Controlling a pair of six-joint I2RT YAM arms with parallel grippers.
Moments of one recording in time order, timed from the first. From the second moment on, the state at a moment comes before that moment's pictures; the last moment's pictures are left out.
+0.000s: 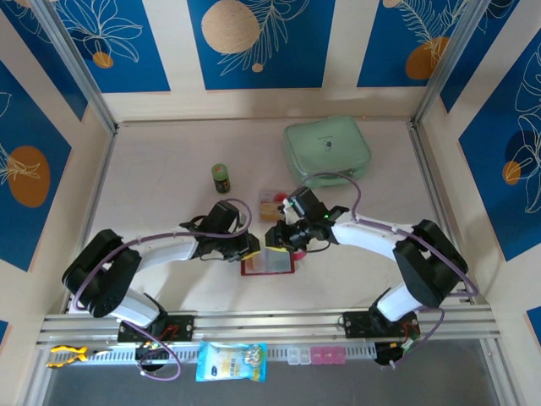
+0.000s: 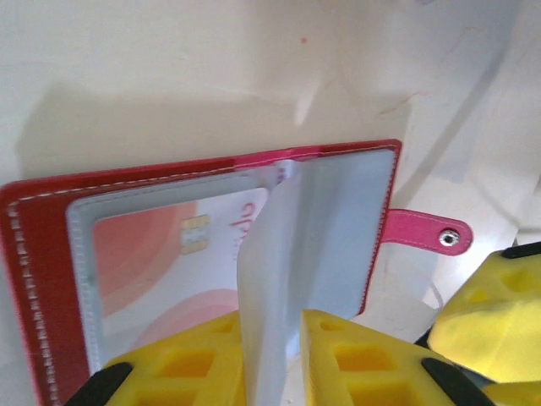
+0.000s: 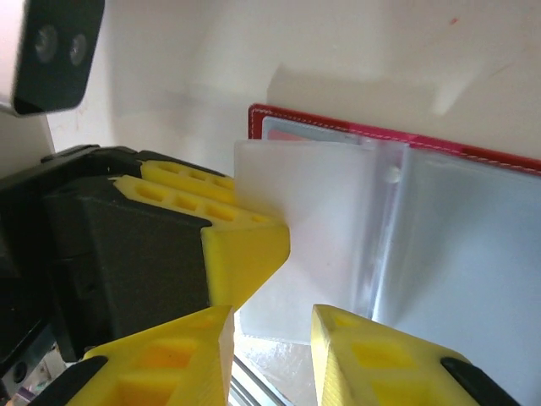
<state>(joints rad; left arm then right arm) -0.71 1.48 0.66 -0.12 0.45 -1.01 0.70 1.49 0.82 -0.31 -0.55 0.82</state>
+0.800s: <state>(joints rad) -0.81 1.65 0.83 -0.10 0.49 -1.02 0.61 1.30 0.77 -0.46 -0.49 0.79</state>
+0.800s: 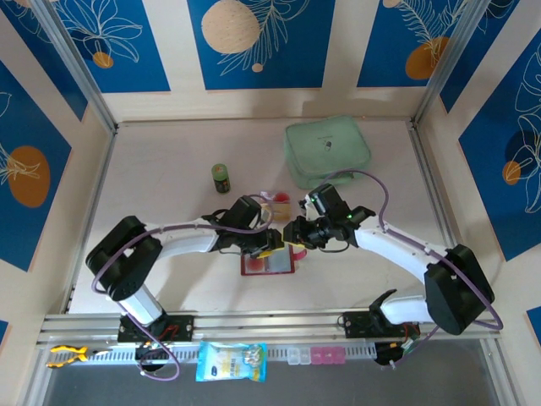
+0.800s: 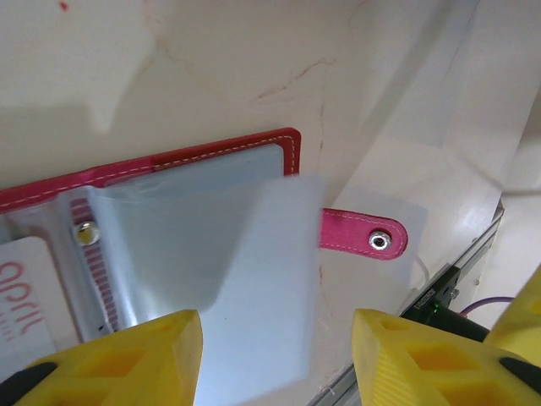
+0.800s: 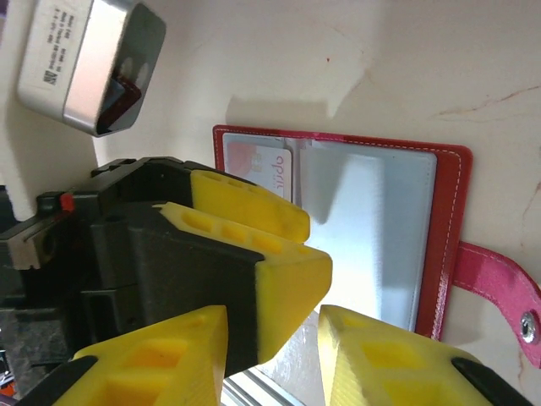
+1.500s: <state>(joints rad) -0.76 1.50 0.73 -0.11 0.42 -1.01 0.67 1.42 0.79 -0.44 -0.50 0.80</state>
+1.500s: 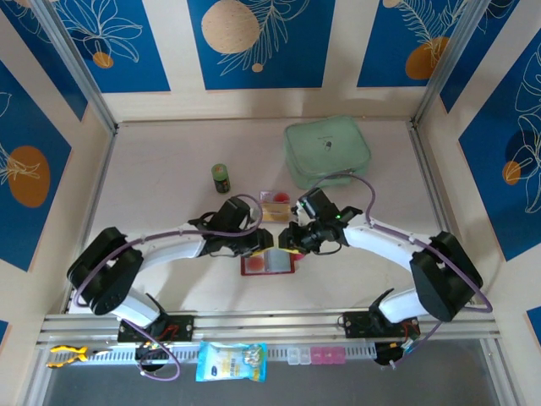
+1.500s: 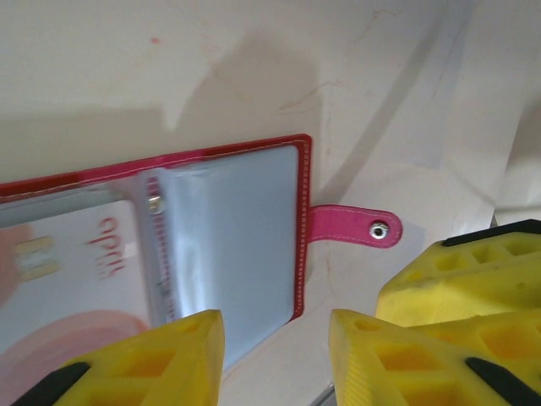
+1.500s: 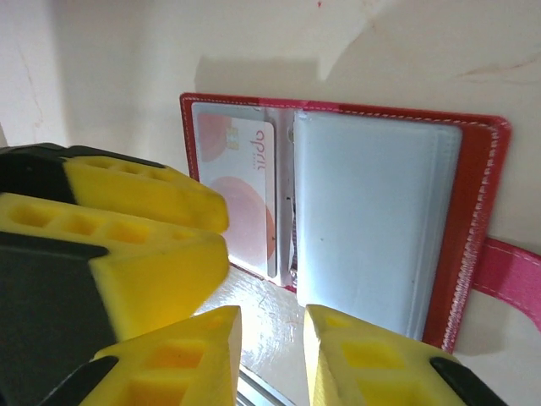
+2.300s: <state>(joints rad) -0.67 1.42 0.60 -0.20 0.39 -0.94 0.76 1.64 0.87 -0.38 -0.50 0.81</state>
